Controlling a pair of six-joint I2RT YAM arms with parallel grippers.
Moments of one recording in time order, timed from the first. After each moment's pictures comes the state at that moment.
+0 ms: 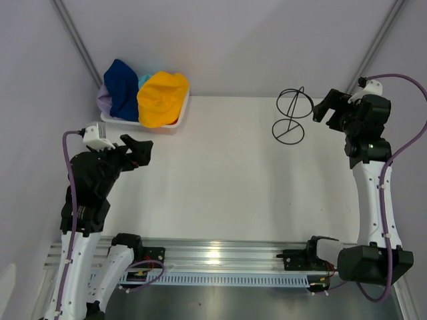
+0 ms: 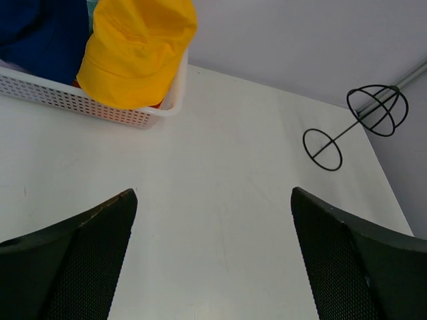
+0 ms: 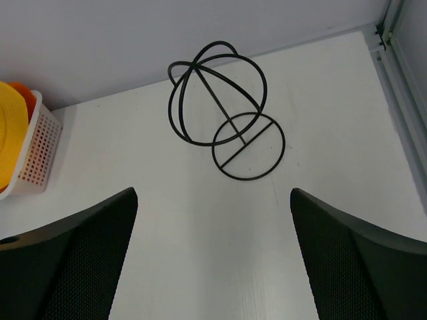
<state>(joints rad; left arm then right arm) -0.10 0.62 0.96 -0.49 0.08 -0.41 -0.12 1.15 1.33 -0.49 -0.15 0.25</state>
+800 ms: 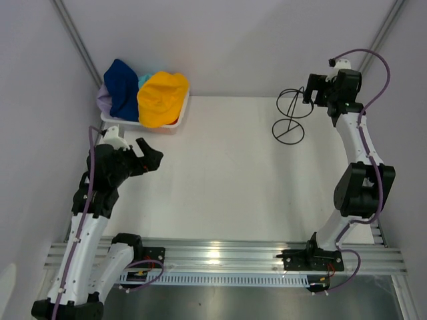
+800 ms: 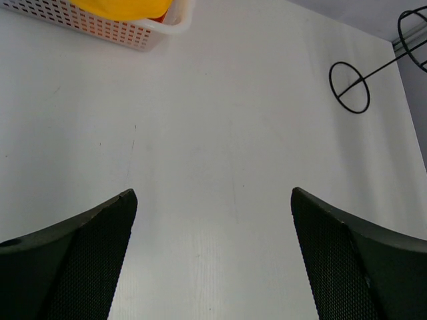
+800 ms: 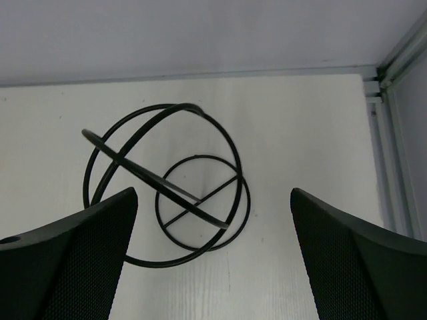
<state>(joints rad) -0.10 0.69 0.88 -0.56 0.15 -0.41 -0.10 1.74 1.63 -0.27 -0.10 0.06</state>
